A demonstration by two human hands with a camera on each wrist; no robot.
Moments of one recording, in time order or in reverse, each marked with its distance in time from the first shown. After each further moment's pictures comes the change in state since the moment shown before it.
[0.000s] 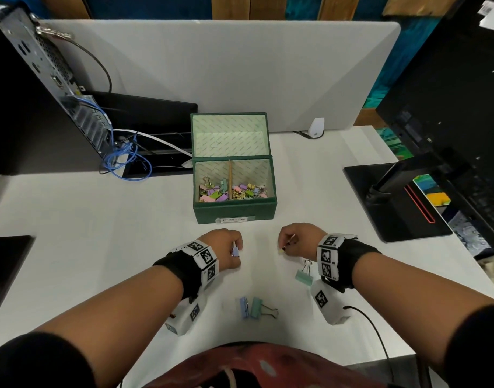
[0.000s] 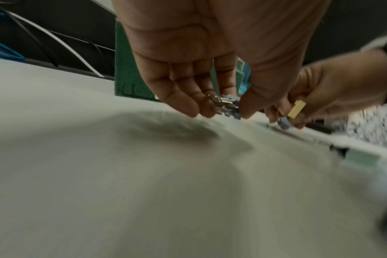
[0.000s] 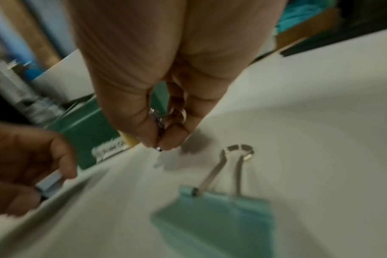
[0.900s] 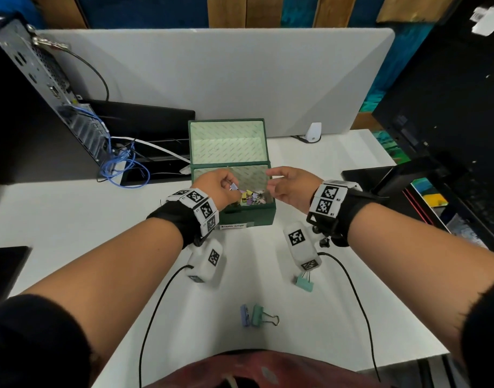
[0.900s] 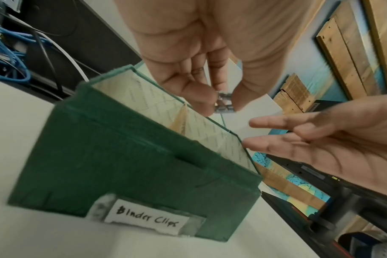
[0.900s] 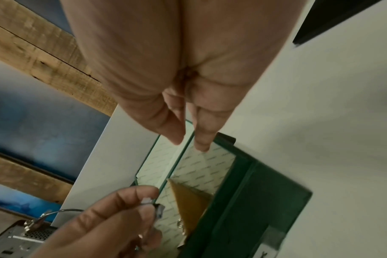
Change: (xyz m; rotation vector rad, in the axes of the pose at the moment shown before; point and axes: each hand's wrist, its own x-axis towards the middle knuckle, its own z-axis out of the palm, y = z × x) left_hand 0.032 0.023 -0.088 -0.423 0.407 -0.080; right_hand 0.040 -0.055 -0.074 0.837 0.098 0.076
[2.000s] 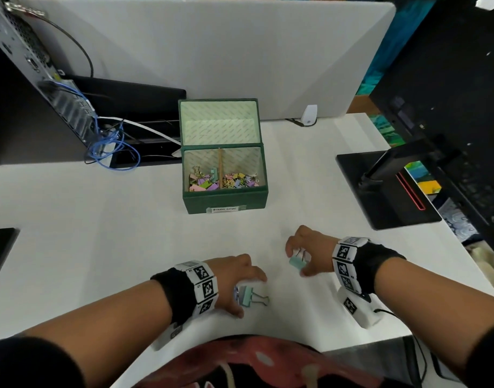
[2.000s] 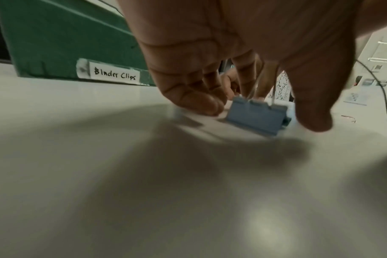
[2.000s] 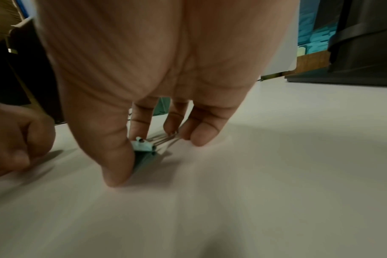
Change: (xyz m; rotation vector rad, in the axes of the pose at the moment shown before) left_hand -0.102 -0.061 0.083 0.567 -0.818 0.380; right_hand -0.071 0.117 -0.022 -1.143 -0.302 0.014
